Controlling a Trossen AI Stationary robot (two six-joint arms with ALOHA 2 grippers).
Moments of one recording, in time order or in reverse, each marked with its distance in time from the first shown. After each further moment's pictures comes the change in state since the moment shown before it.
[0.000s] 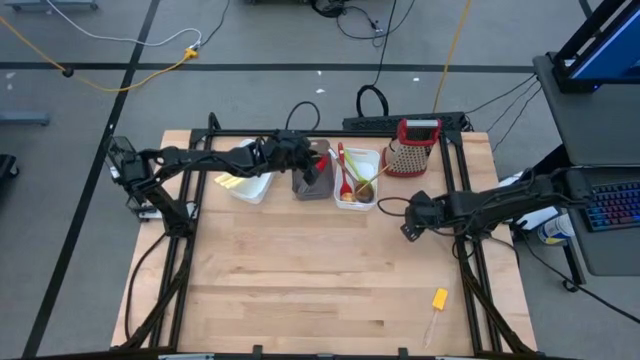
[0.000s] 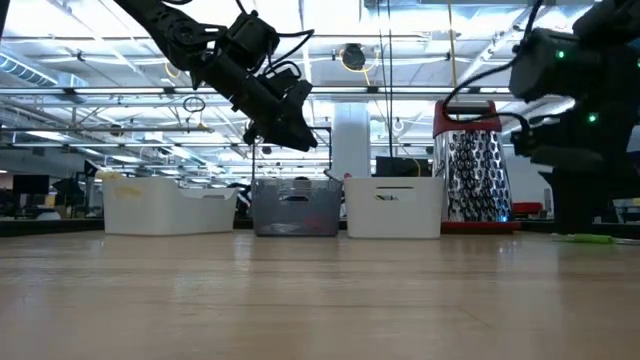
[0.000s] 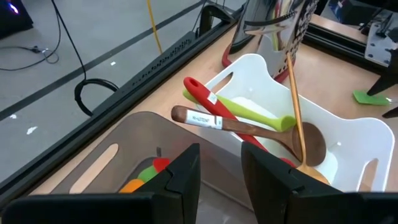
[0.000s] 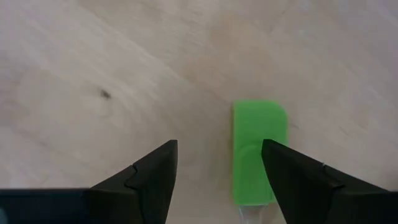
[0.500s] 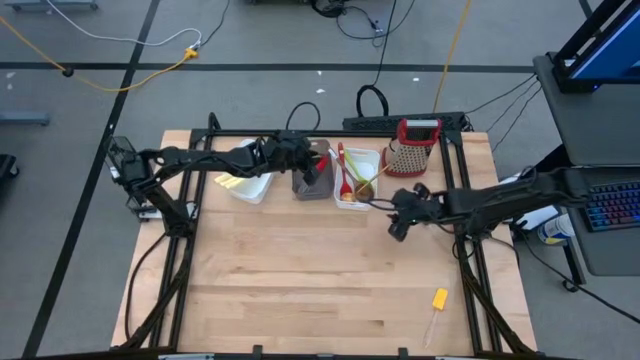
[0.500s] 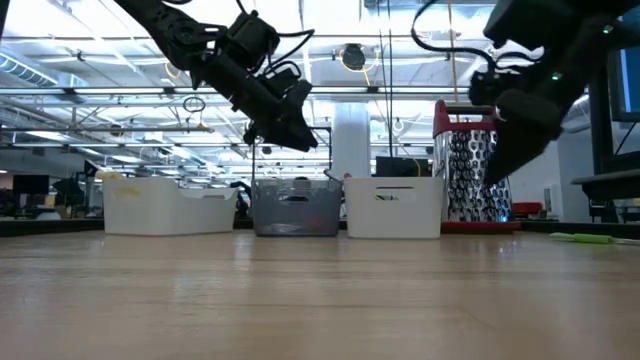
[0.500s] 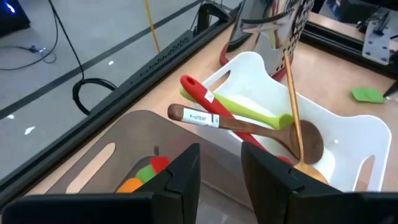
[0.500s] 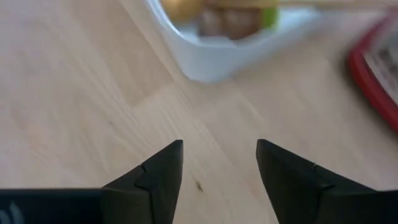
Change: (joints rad) left arm -0.003 0.000 0.000 -0.003 0.005 0.002; right arm 0.020 0.015 0.130 0.254 0.105 -0.421
